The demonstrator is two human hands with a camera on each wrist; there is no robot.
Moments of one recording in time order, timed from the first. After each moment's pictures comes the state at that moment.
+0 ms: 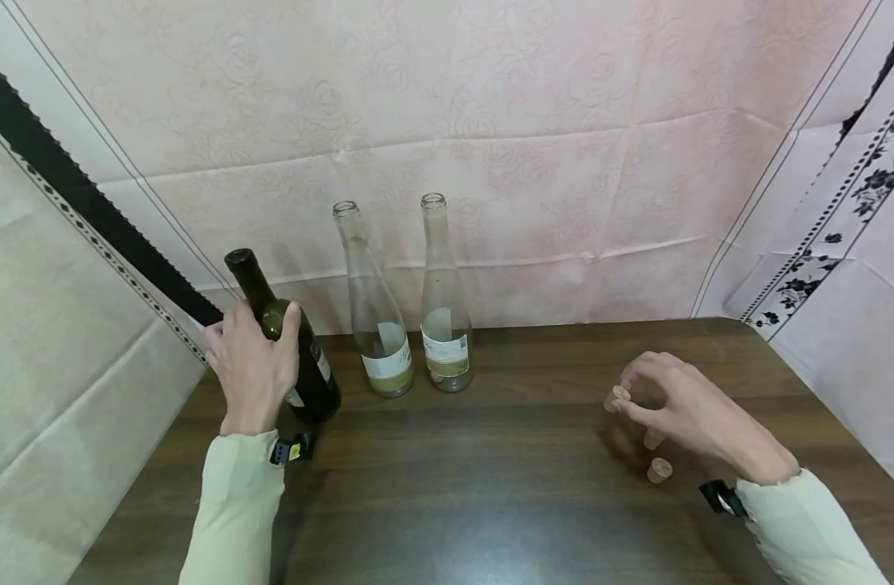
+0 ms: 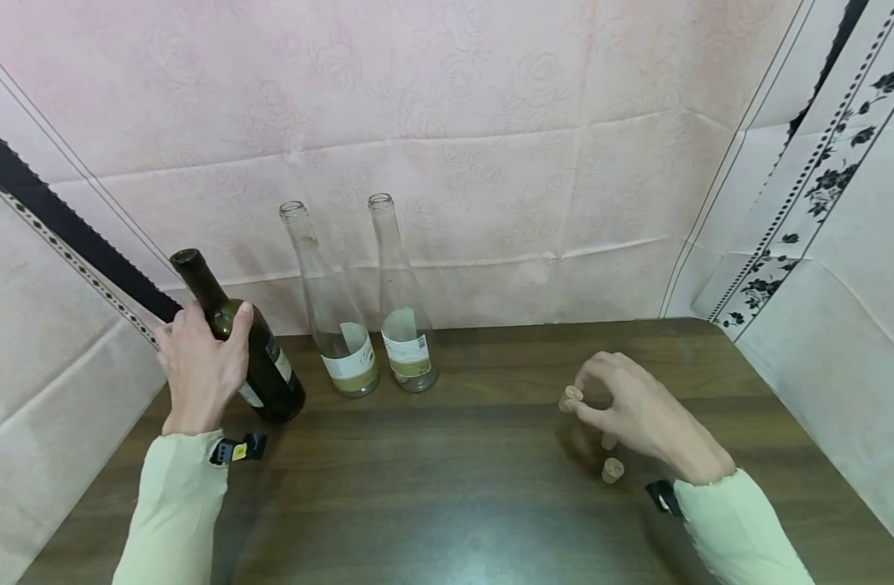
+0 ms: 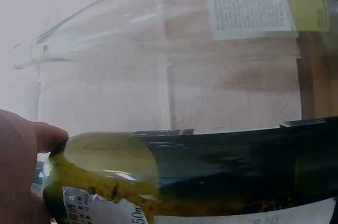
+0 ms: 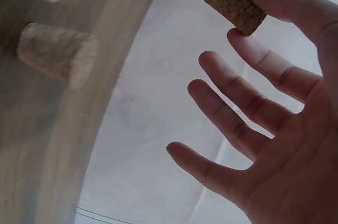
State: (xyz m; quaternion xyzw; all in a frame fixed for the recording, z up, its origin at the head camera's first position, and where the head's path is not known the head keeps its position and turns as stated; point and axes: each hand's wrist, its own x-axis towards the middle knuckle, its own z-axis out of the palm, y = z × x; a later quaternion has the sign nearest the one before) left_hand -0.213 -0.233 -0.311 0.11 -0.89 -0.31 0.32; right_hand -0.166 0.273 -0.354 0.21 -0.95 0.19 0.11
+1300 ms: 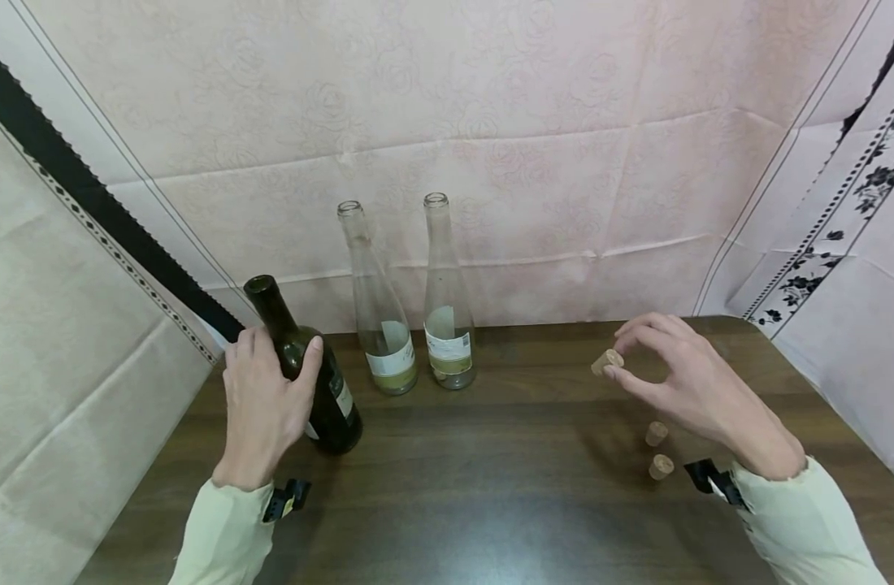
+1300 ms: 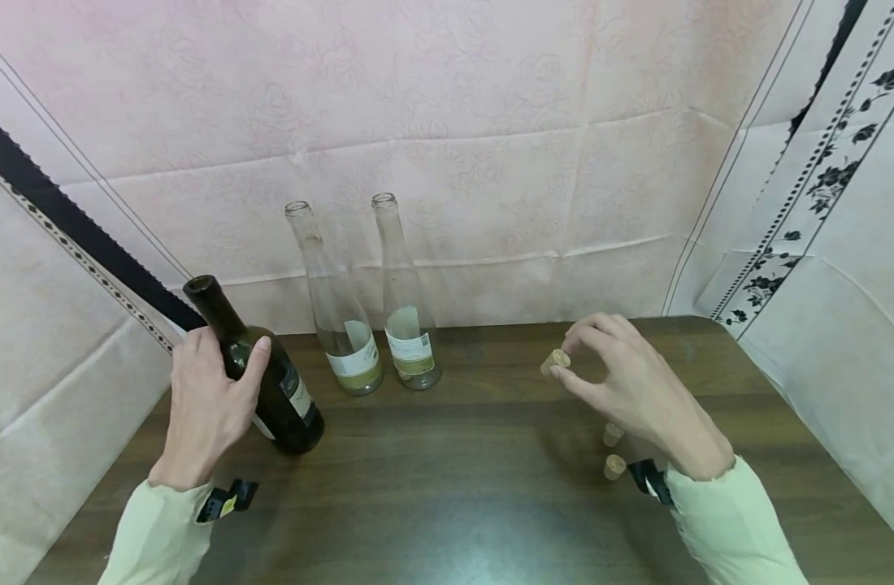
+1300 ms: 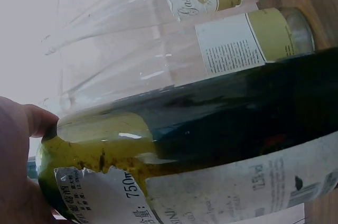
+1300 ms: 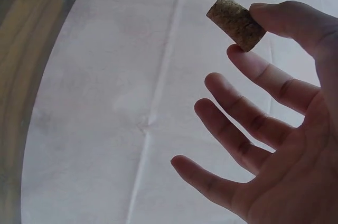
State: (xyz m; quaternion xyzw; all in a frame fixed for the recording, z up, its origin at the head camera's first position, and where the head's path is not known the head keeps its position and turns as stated) left_hand -0.160 -0.217 -0.315 0.02 -0.91 -0.28 0.30; right_hand -0.153 0.244 -0.308 0.23 -0.91 0.24 0.24
